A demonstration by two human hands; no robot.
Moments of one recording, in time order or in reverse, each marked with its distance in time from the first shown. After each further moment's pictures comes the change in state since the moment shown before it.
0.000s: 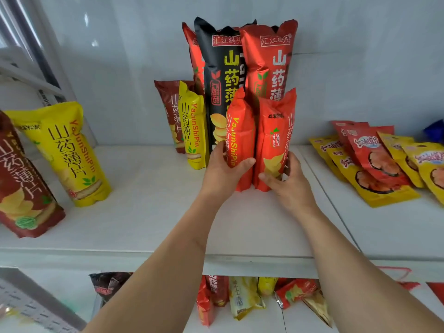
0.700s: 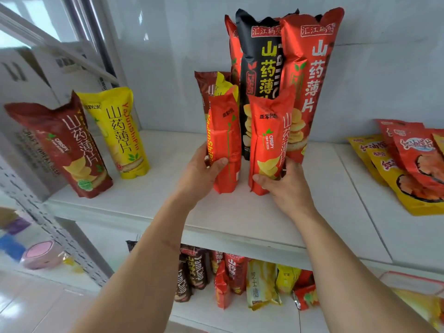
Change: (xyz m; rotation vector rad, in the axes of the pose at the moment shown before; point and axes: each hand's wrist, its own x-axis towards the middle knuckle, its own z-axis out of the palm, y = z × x) left_hand -0.042 -0.022 -0.089 0.051 0.112 -0.067; right_hand -0.022 -0.014 0.053 -0.096 -0.135 -0.011
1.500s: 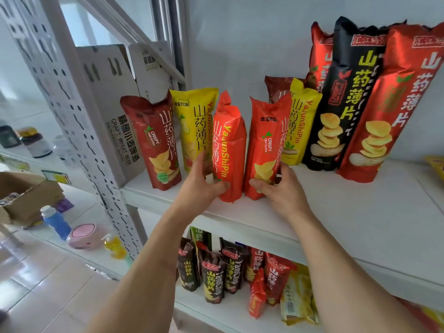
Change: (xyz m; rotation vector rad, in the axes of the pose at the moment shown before) left_hand -0.035 -0.045 -0.151 0.065 0.055 -0.033; right_hand -0.016 -0.076 0.137 0.077 -0.192 -0.051
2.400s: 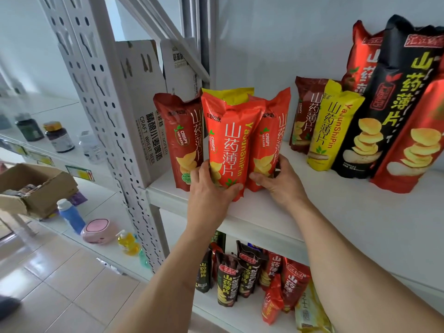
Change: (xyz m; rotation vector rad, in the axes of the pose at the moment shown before) left_hand -0.010 -0.025 -0.019 0.303 0.380 0.003; right_hand 0.025 -0.037 0.059 0.095 -0.092 0.018
